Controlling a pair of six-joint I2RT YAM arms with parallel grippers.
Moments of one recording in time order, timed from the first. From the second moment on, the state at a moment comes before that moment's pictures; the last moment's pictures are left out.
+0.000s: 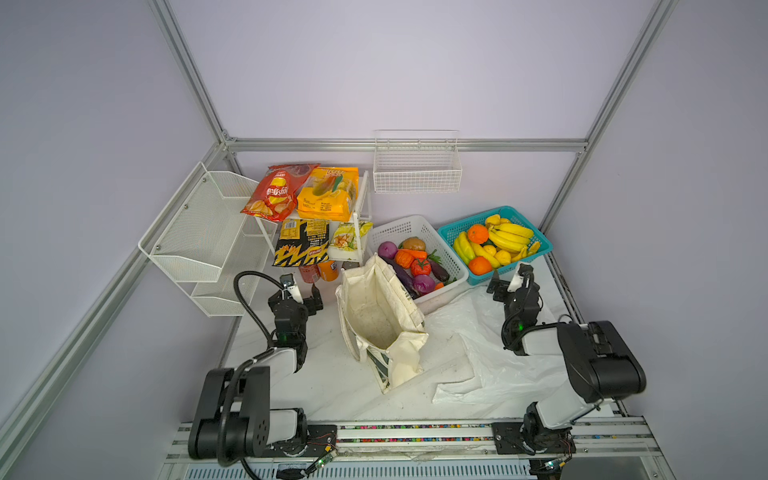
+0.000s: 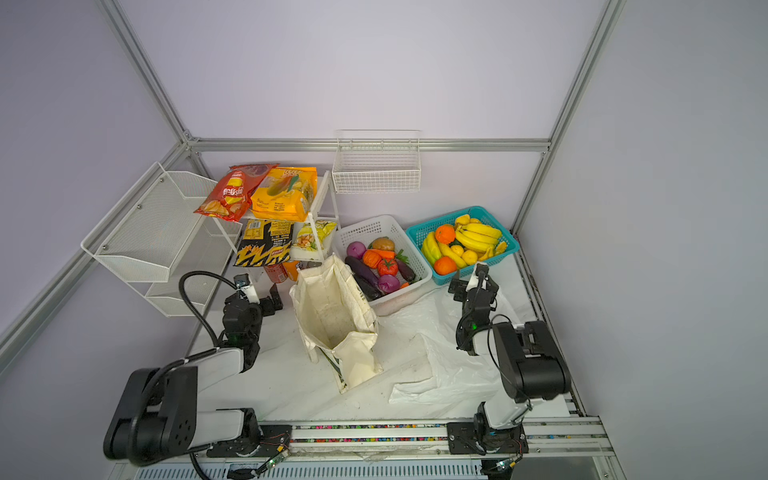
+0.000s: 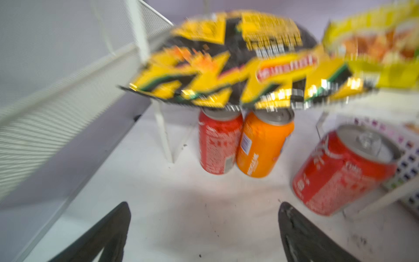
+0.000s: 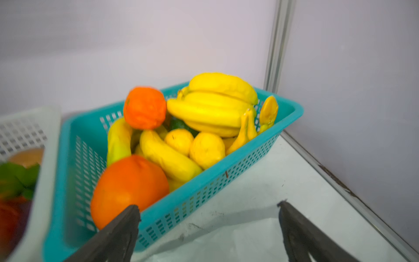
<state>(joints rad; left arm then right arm) 0.04 1.20 0.37 0.64 -0.28 -0.14 0.11 1.47 0.45 0.99 0.34 0.18</state>
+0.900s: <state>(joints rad) 0.02 0.78 0.78 -0.42 0.02 -0.47 0.77 1.75 1.46 -0.38 -0.16 0.25</state>
